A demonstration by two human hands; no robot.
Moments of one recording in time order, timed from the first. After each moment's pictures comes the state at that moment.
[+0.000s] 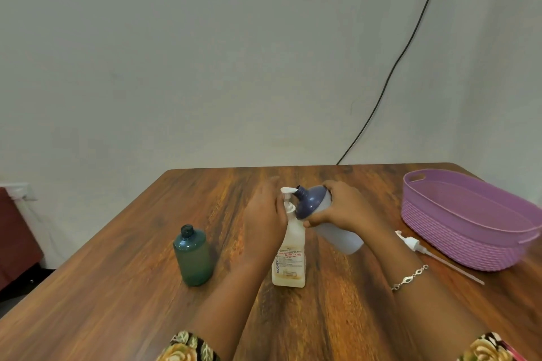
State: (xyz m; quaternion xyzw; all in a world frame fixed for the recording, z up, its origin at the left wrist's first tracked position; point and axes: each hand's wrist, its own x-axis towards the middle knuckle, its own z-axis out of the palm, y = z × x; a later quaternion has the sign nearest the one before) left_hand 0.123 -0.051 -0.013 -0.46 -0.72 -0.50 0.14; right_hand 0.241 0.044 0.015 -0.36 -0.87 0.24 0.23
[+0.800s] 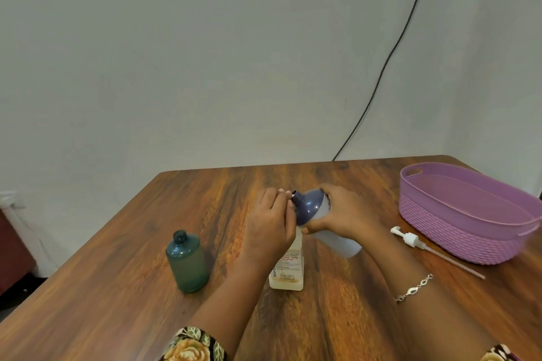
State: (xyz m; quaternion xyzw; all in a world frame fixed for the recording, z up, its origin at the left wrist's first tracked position) left_hand 0.121 -0.038 -0.030 -0.58 -0.64 -0.43 0.27; right_hand 0.245 0.047 0.006 -0.37 -0.87 0.23 0.23
